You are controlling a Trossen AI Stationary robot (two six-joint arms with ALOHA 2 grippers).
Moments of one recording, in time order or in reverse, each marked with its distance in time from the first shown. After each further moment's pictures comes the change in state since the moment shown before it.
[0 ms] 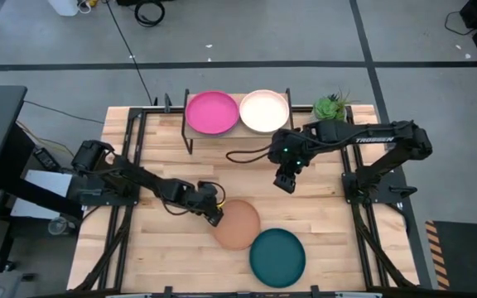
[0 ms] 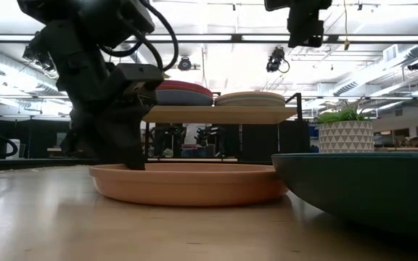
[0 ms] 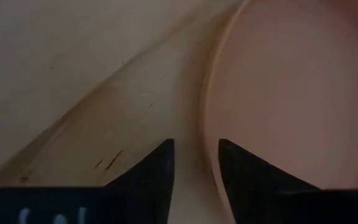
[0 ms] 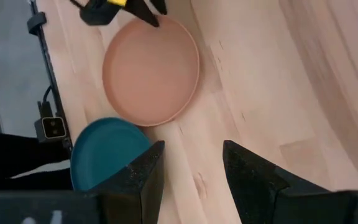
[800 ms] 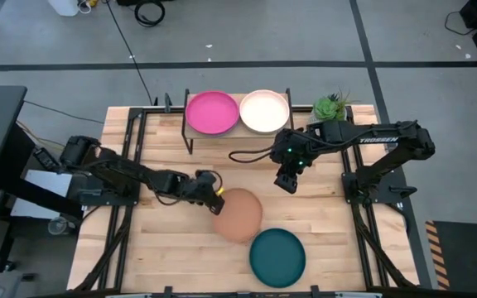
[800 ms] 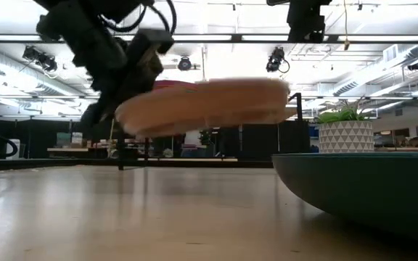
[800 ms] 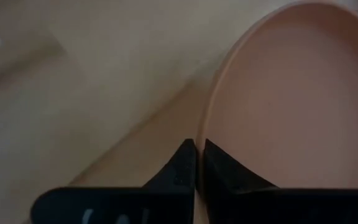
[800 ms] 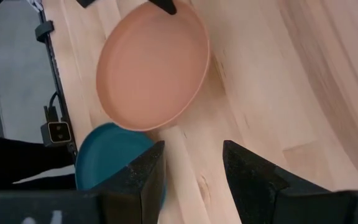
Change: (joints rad) left arm 0.067 -0.152 -0.004 0.007 -0.103 0.027; right arm 0.016 -0.024 0.000 0.011 0.017 0.023
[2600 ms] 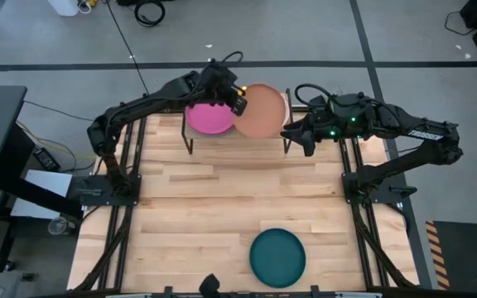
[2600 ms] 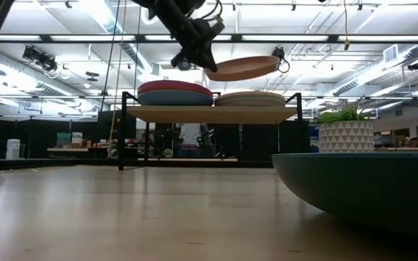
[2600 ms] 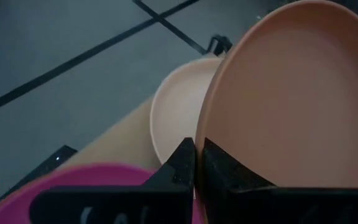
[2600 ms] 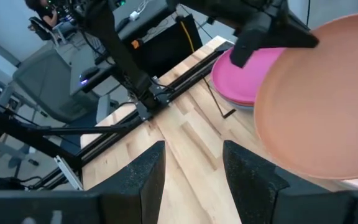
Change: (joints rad) left arm 0.708 0.254 0.969 -0.480 0.116 0.844; right arm -0.051 -0.325 0.001 0.320 0.366 0.109
